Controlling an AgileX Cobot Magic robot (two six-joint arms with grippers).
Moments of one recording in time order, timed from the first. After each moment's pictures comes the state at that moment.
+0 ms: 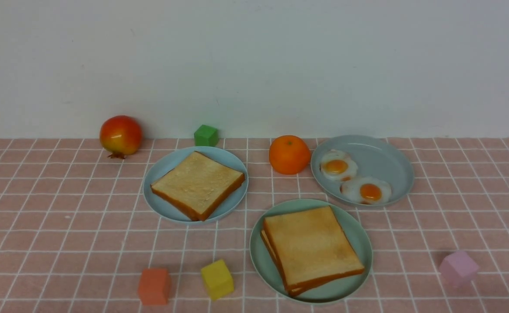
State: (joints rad) right arm -0.04 -0.01 0.02 0.12 0.40 -0.04; left arm -0.84 0.29 -0.22 -0.29 0.05 0.10
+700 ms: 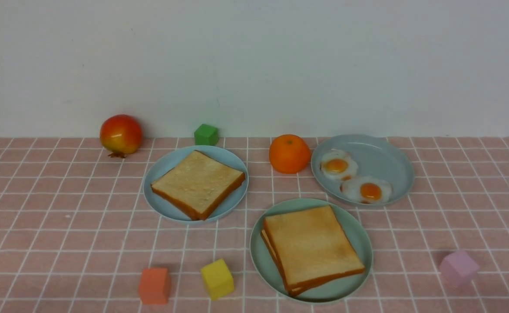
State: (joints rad) right arm -0.04 -0.01 0.02 0.12 0.40 -0.04; left arm -0.08 -0.01 0.03 -0.21 0.32 -0.14
